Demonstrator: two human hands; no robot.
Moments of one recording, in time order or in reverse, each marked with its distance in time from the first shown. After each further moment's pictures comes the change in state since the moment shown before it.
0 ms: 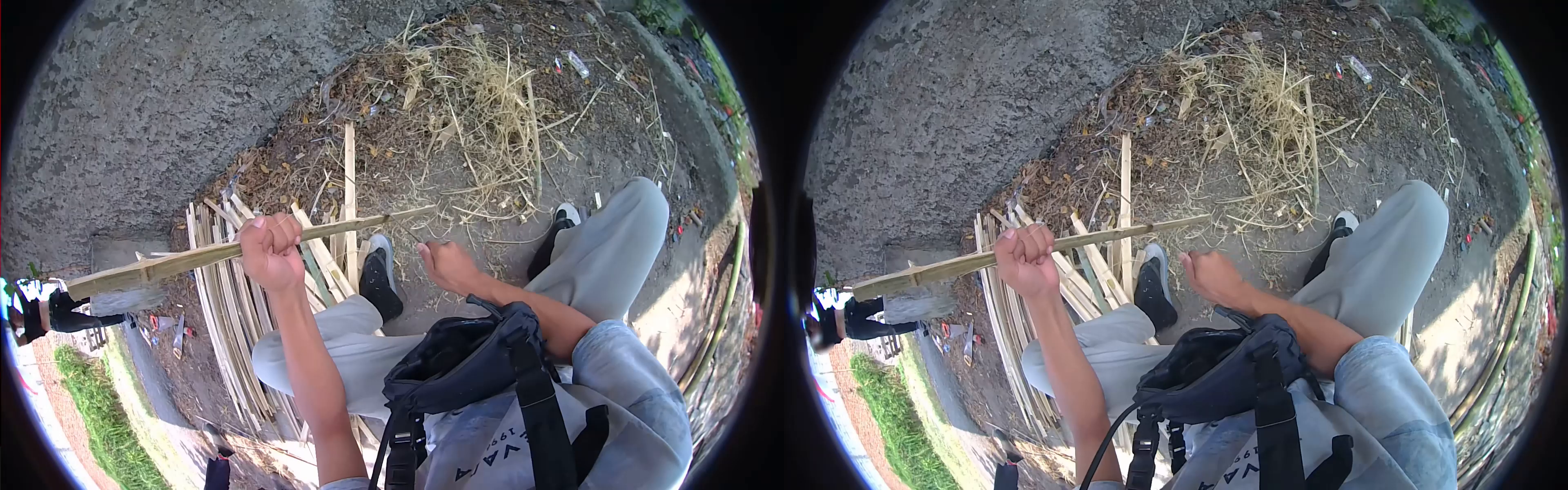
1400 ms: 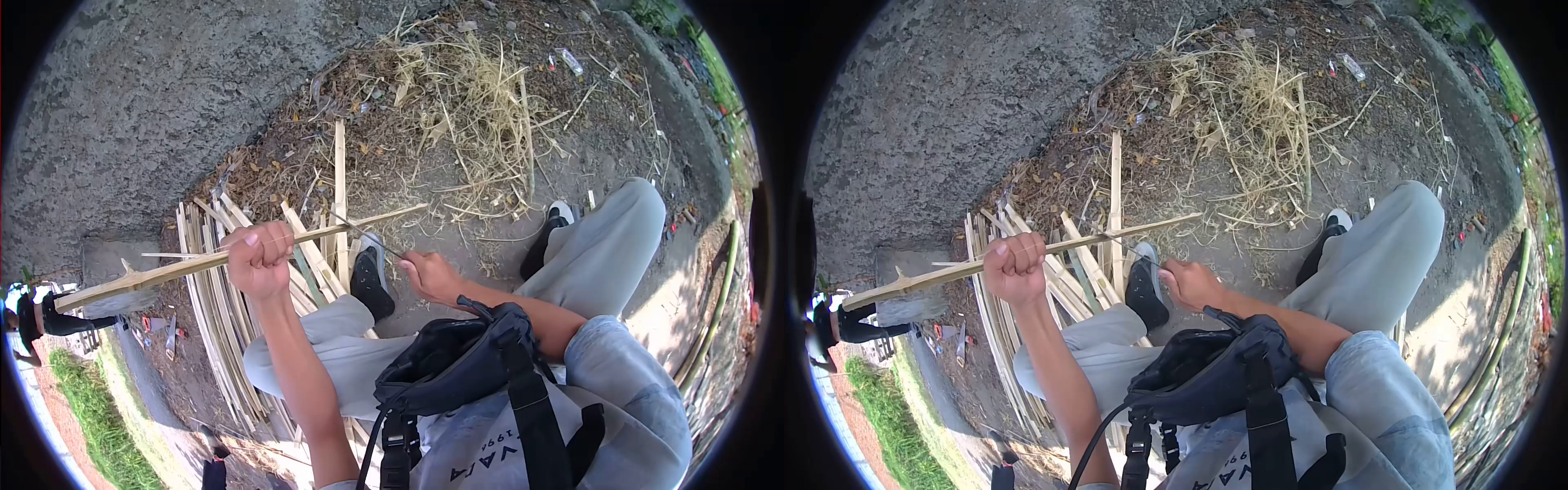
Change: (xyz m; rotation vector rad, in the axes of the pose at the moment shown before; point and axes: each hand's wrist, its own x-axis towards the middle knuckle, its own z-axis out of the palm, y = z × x) left_hand 0.000 0.001 -0.014 -0.097 -0.212 -0.002; right_hand -0.009 -0.003 0.025 0.250 0.120 -0.243
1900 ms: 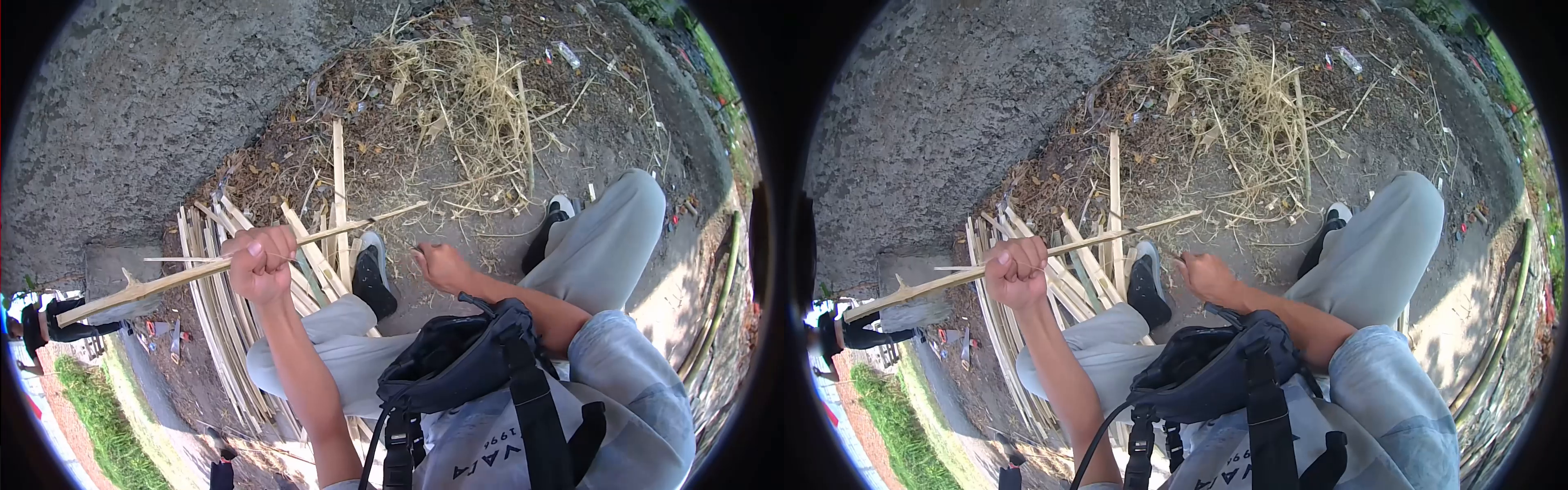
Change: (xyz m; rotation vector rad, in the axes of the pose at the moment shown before) left_hand -0.001 -0.001 0.000 -0.028 -0.088 0.028; right_hand -0.001 0.021 -0.012 -0.250 -0.100 0.188
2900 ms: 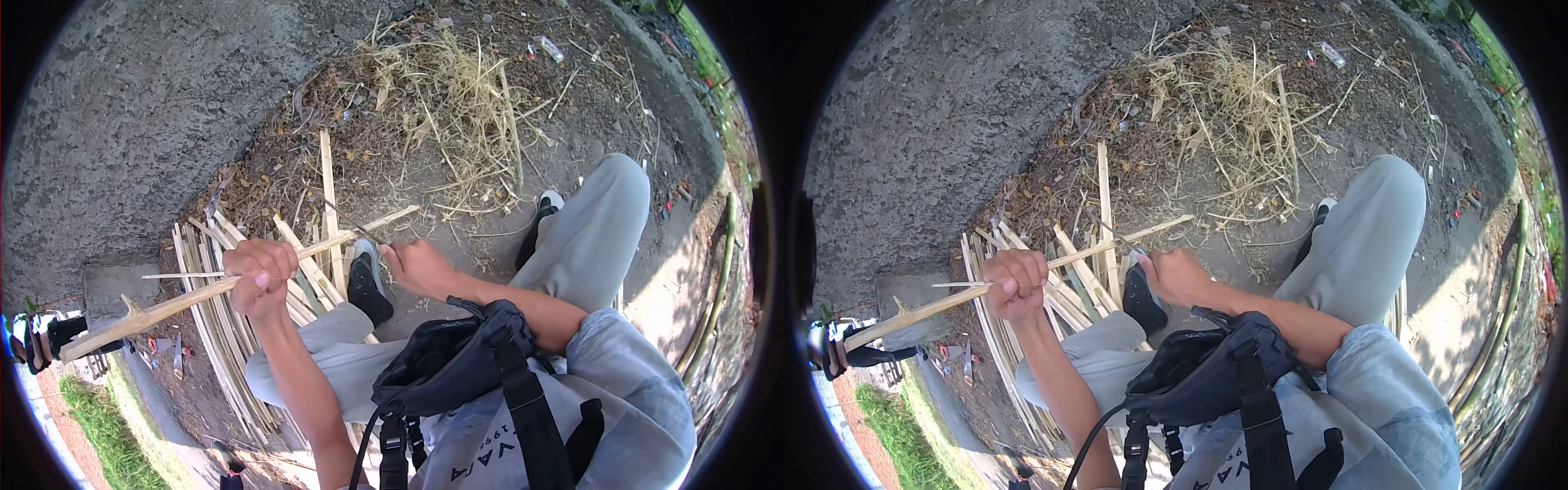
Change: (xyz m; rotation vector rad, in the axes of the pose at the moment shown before) left_hand 0.006 -0.003 0.012 -0.093 -0.239 -0.009; right_hand 0.014 -0.061 -0.033 0.135 0.050 0.027
